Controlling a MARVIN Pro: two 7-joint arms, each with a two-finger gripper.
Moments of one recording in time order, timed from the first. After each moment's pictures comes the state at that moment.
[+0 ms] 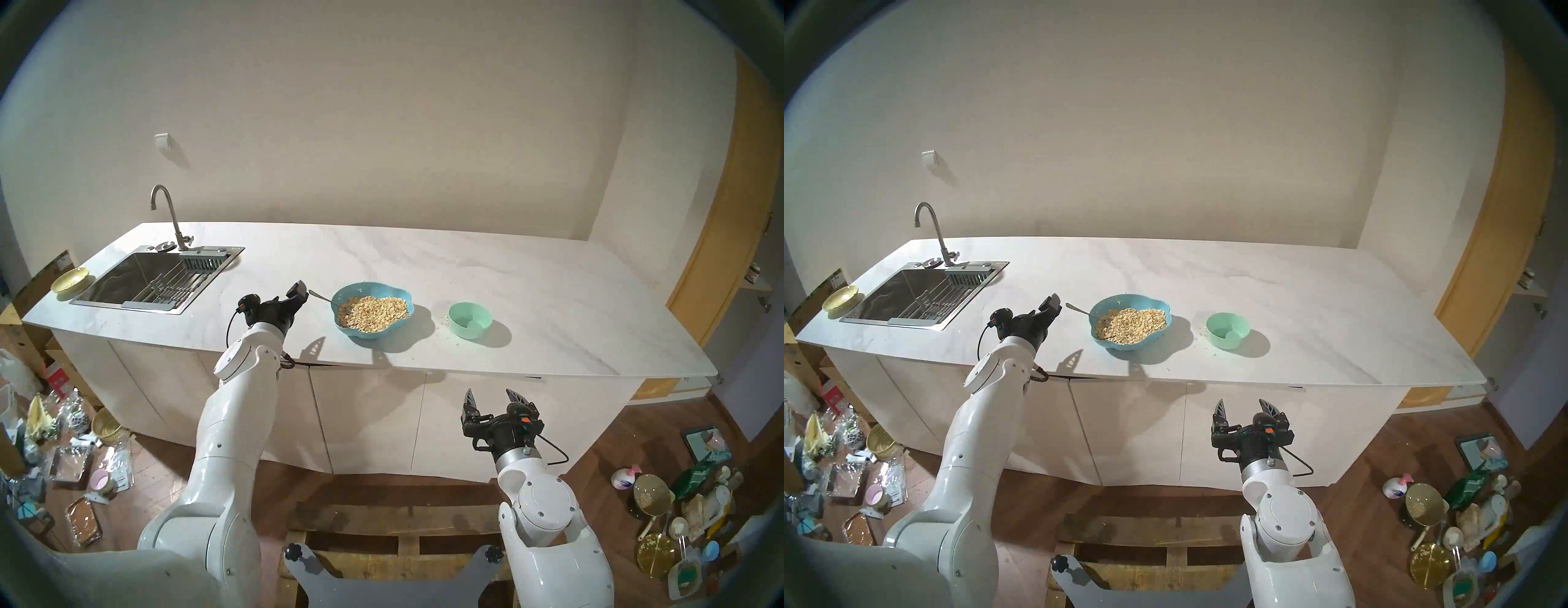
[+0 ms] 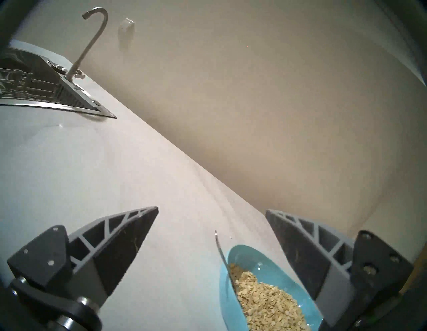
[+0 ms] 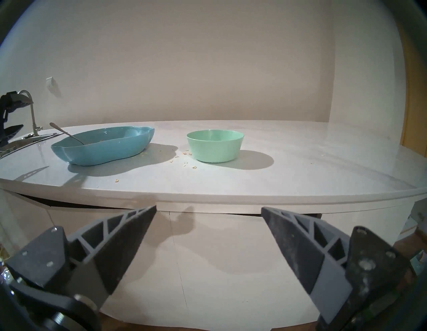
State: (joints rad) left arm 1.08 -1.50 -1.74 -1.02 -0.66 0.03 -0.25; right arm -1.91 -1.57 1.53 -1.78 0.01 -0.01 -0.01
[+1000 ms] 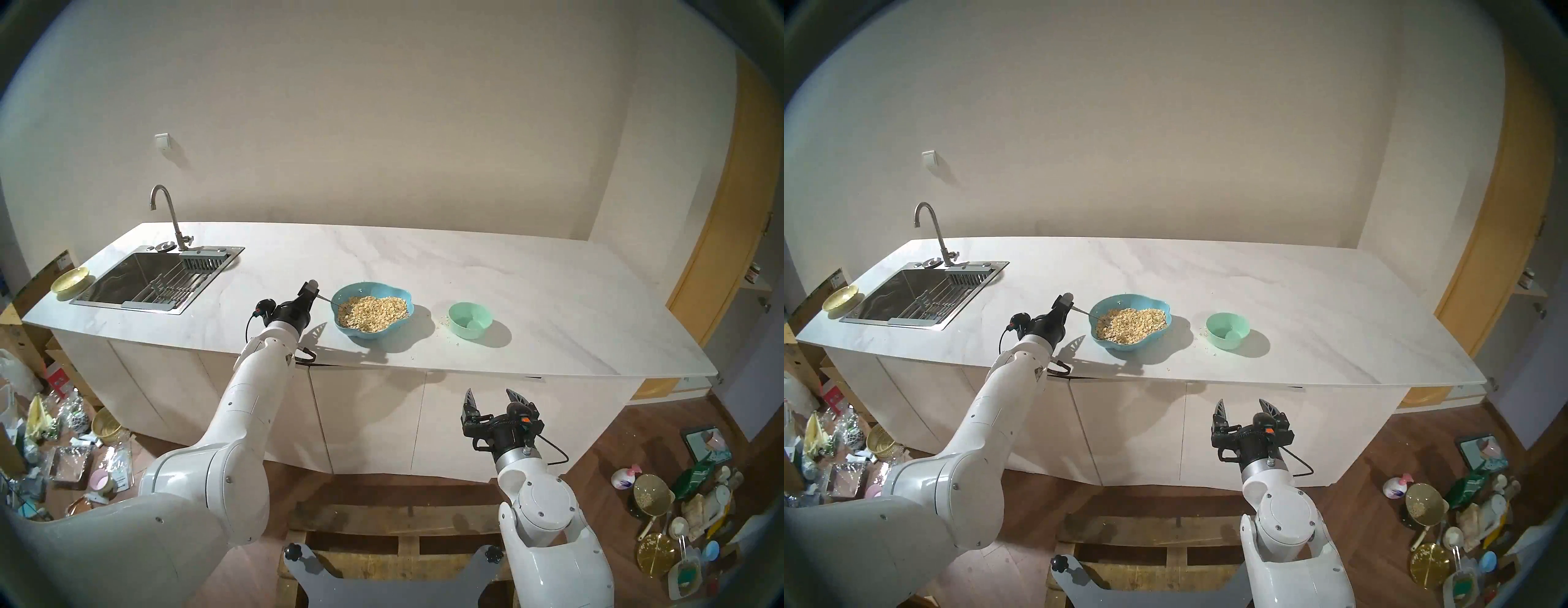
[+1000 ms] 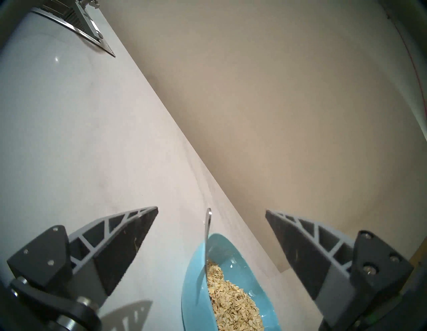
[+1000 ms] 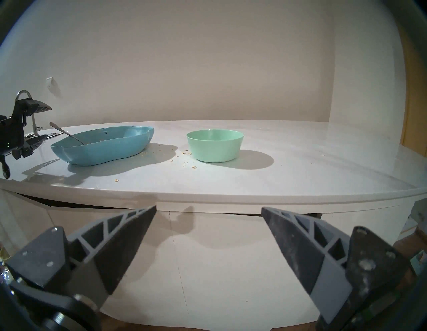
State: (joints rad) left arm 0.86 -1.52 -1.81 -0.61 -0.79 0.04 -0.41; right arm -1.91 -1.57 1.53 -1.78 0.01 -0.01 -0.01
